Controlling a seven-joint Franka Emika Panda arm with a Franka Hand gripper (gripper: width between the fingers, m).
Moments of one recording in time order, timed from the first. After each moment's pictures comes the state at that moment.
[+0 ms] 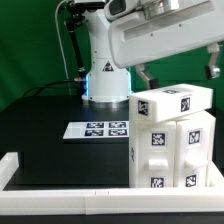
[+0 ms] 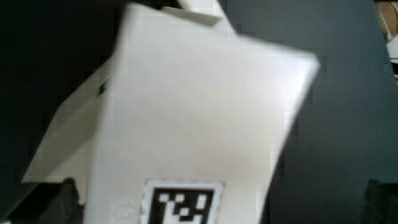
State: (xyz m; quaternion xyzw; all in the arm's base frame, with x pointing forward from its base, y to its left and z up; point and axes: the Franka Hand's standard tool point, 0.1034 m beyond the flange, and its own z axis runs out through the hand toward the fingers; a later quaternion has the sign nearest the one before) arm 0.602 0.089 0.177 -0.95 0.28 -0.07 0.13
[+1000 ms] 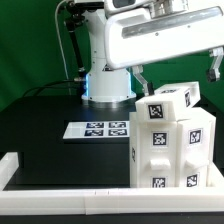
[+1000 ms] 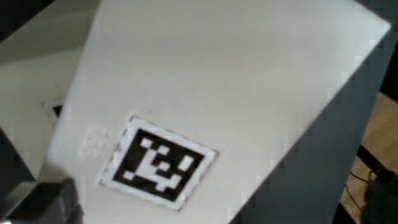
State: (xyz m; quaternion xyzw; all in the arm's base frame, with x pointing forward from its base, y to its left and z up) arm 0.619 0.089 0.177 -0.99 0.02 -0.12 0.09
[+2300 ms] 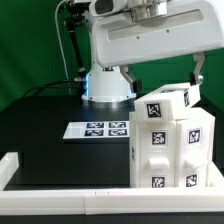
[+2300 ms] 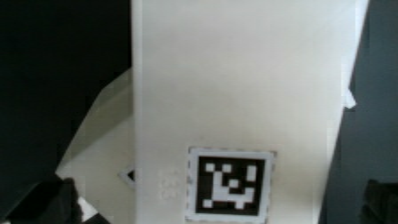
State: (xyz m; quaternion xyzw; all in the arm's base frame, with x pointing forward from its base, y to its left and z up) arm 0.606 0.068 0.173 -0.96 0.24 -0.03 0.09
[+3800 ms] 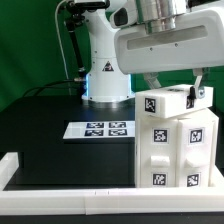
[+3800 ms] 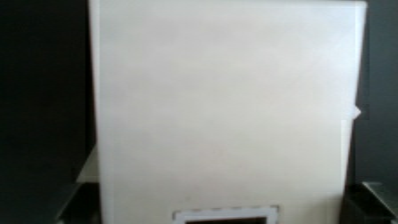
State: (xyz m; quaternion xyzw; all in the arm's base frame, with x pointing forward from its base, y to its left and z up) arm 0.602 0.090 0.157 -0.89 0.44 -0.01 0.10
